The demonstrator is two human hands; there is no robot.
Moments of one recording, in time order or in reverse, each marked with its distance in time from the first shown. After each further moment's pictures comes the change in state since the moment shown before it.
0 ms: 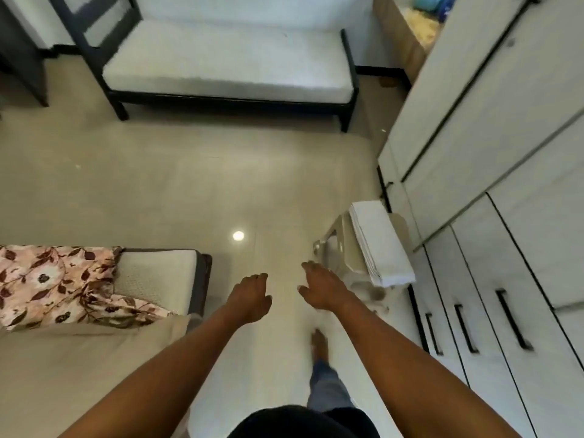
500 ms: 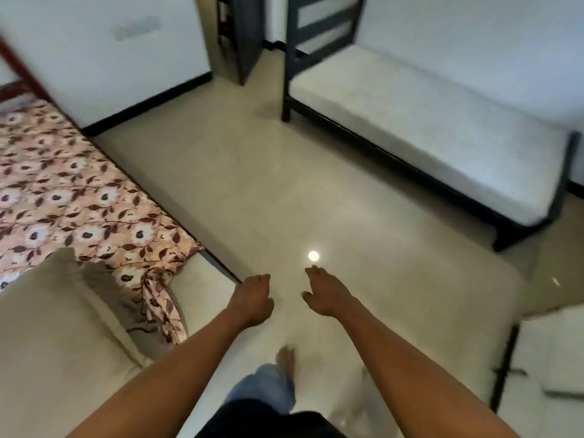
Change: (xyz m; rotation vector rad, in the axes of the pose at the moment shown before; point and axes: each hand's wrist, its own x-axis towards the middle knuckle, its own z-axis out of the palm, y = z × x) left_hand 0.169 -0.137 -0.172 -0.315 0.229 -0.568; right_hand 0.354 -0.144 -0.167 -0.364 -0.256 -0.549
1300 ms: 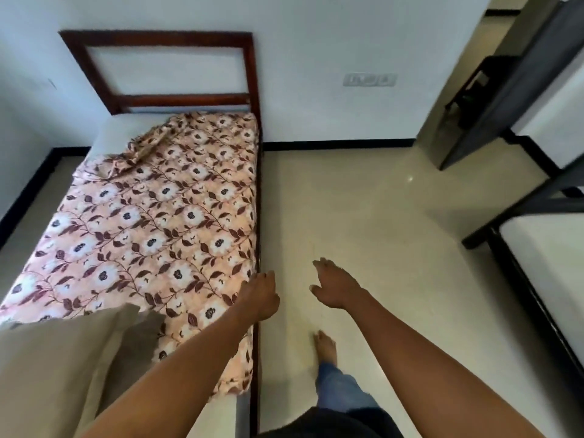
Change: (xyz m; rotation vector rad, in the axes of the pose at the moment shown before) left_hand 0.368 -0.341 -0.318 -0.324 0.234 -0.714; right_hand 0.635 -0.306 -0.287 -0.404 -0.160 -0.693
